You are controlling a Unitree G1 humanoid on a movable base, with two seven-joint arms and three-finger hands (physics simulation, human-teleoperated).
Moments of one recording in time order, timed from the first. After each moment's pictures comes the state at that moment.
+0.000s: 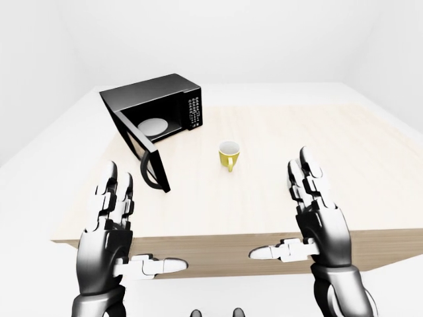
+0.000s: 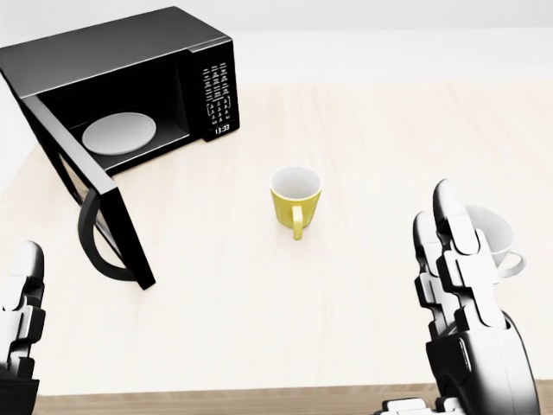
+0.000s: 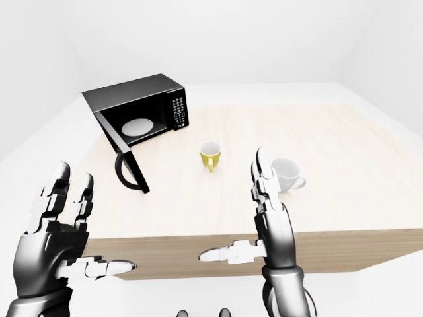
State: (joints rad) left arm 0.51 -0.07 0.08 -0.84 -0.10 0.01 -0.19; right arm 0.40 -0.05 0.13 -0.83 -0.07 0.09 0.05
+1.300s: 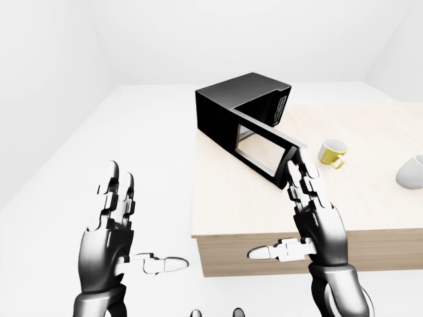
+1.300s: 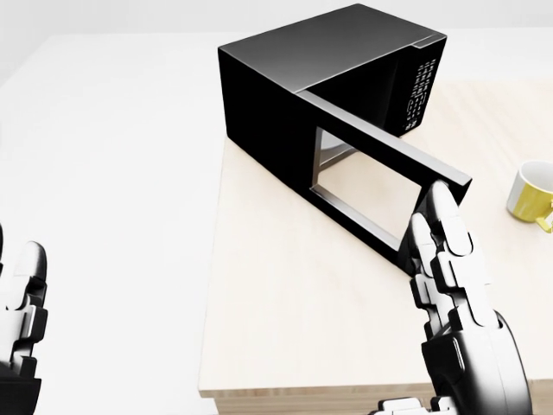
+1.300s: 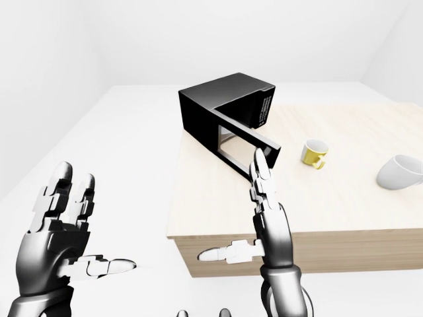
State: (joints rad) left arm 0.50 -0.06 0.07 -0.84 -0.09 0.02 -0.19; right arm 0.40 -0.05 0.14 -0.81 -0.07 0.08 0.04
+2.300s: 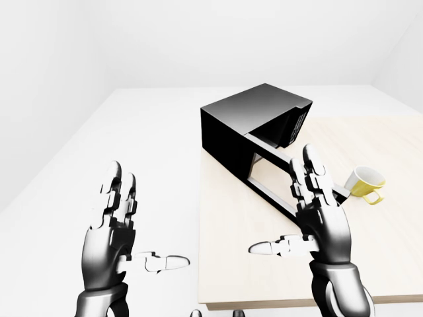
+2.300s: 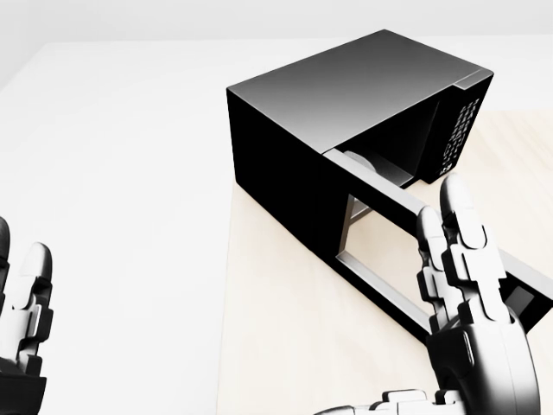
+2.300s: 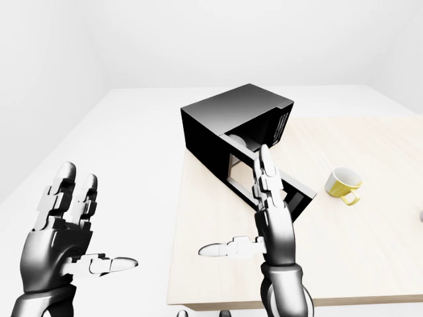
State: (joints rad) left arm 0.49 -0.05 0.06 -0.83 -0.09 0.04 -0.17; right arm 0.38 -0.04 0.14 -0.82 -0.05 0.09 0.00
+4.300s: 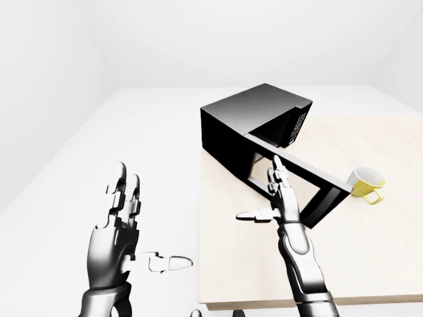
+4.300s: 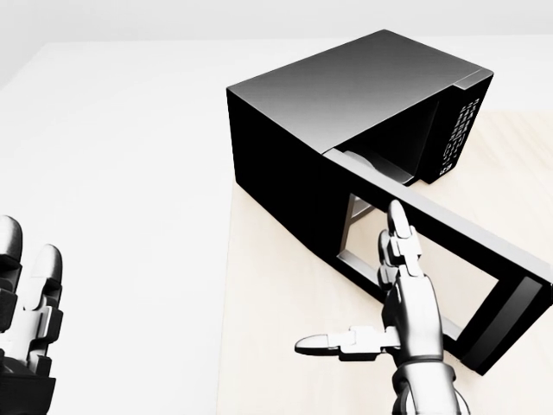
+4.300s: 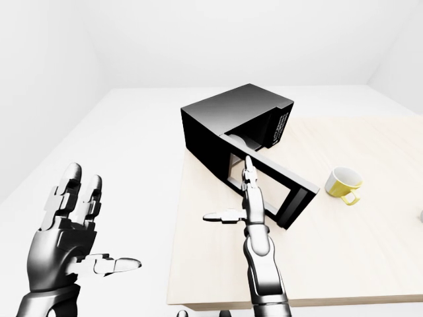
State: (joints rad) left arm 0.50 -0.04 0.03 -0.81 -0.08 0.02 -0.15; right arm 0.01 0.01 0.02 -0.05 -0.03 -0.05 -0.03
